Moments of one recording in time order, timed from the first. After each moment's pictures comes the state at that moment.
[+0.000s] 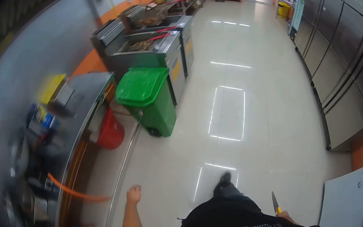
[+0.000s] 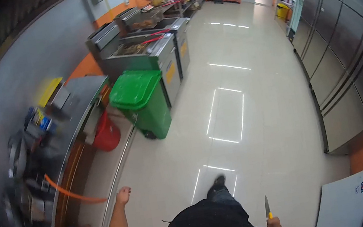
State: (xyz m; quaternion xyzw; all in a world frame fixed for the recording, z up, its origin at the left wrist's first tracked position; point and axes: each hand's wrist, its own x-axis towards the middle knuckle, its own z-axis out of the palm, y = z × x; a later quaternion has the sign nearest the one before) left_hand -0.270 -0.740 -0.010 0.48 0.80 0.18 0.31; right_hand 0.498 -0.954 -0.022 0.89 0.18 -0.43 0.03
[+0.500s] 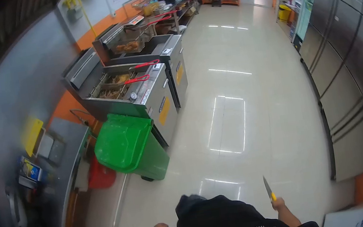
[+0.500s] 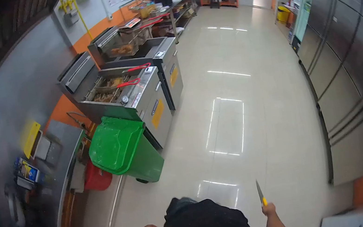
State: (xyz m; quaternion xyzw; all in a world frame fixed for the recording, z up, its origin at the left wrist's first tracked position) left_hand -0.099 -0.447 -0.096 0.41 0.66 -0.13 0.61; right_hand 0.620 -0.444 -0.116 0.87 0.29 -0.39 0.01
